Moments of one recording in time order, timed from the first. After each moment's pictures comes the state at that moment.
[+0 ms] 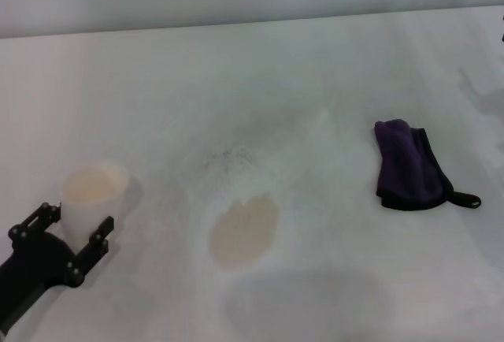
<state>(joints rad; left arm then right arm) -0.25 -2.09 0.95 0.07 1.21 1.32 -0.33 0.35 2.01 -0.51 -0.18 2.11 1.26 -2.95</state>
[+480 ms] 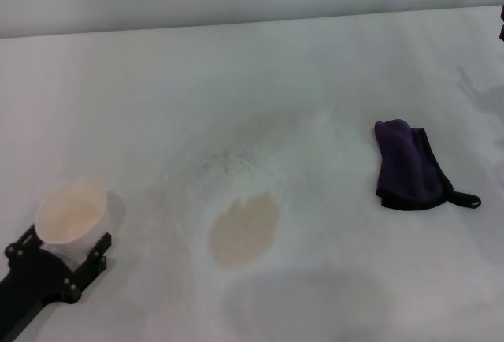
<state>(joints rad) -0.22 -2.09 0.95 0.03 1.19 1.32 -0.28 0.36 2.01 -0.51 -0.18 2.11 1.24 -2.95</state>
